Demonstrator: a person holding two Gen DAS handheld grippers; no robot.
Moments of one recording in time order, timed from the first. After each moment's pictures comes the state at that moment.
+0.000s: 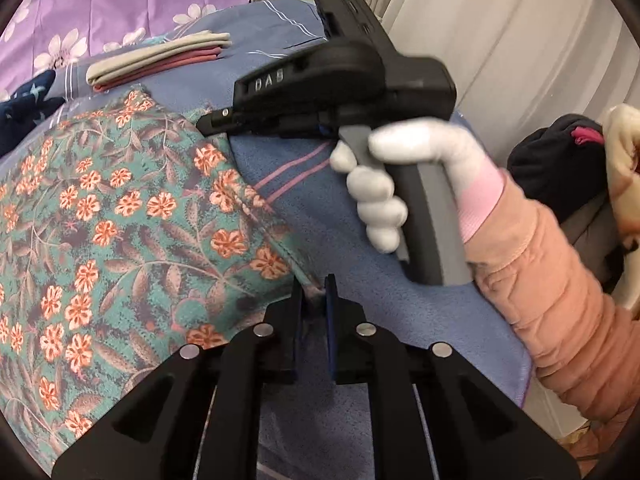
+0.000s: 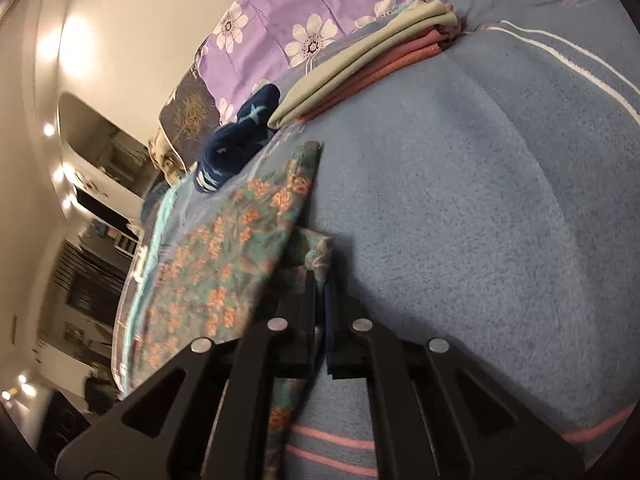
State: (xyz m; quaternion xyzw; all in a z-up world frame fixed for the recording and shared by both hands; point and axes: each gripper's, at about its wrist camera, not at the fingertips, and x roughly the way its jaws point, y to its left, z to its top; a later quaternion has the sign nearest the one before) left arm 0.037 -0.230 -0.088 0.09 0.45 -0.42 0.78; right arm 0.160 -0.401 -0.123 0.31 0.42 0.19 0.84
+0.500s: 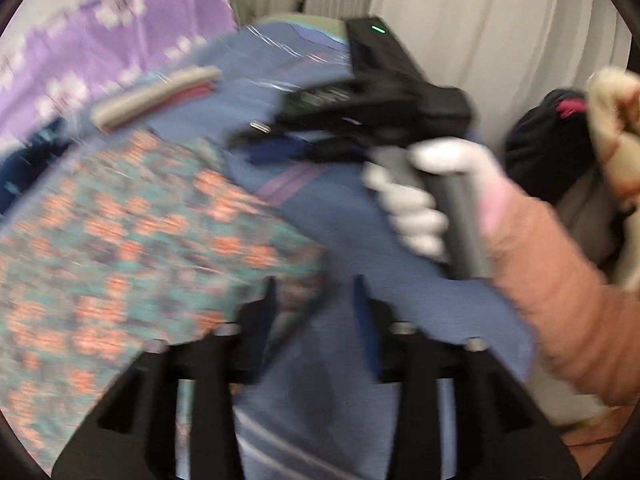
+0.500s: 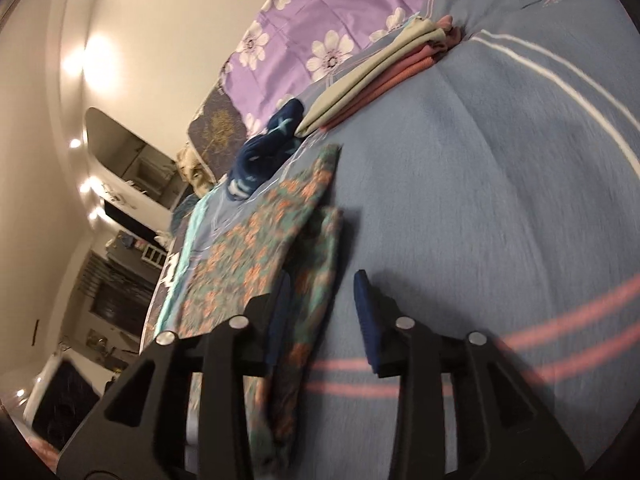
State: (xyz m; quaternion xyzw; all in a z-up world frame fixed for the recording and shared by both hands) left arm -0.001 -0.222 -0.062 0.16 0.38 -0.41 0.81; right arm 0.118 -0.420 -0.116 0.36 0.38 0.23 0.82
